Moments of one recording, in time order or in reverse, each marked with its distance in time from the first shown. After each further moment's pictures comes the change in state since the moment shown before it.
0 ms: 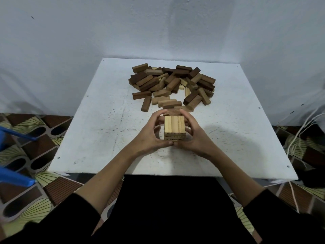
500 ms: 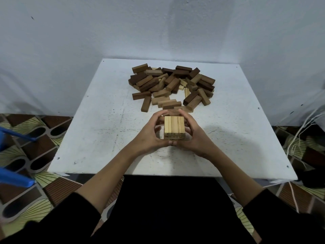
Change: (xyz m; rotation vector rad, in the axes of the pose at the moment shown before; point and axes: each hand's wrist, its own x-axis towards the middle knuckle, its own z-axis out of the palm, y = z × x) left_hand 0.001 0.004 0.000 0.013 -0.008 0.005; right_hand 0.004 0.005 0.001 0.004 0.002 0.008
